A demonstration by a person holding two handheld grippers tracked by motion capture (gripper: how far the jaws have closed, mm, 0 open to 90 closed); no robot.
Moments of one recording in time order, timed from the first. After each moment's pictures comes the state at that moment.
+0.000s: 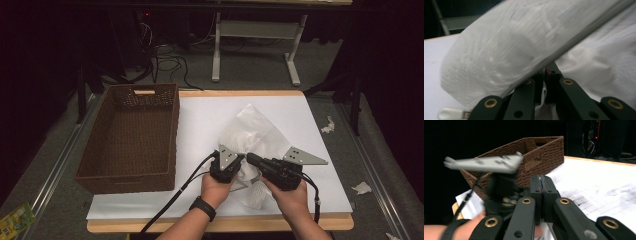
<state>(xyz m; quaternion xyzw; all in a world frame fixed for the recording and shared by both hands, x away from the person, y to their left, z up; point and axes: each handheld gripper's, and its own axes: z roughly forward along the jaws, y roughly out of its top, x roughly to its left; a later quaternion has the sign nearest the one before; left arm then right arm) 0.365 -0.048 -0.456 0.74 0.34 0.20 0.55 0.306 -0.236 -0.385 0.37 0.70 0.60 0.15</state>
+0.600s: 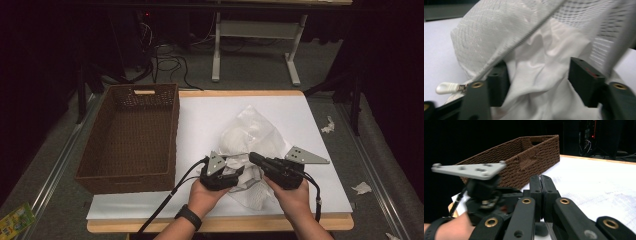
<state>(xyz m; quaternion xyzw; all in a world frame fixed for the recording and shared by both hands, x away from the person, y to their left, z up) 0.345 -0.011 -0.459 0.76 0.31 0.14 0.55 0.309 -0.241 -0.388 0.37 0.69 0.60 0.15</state>
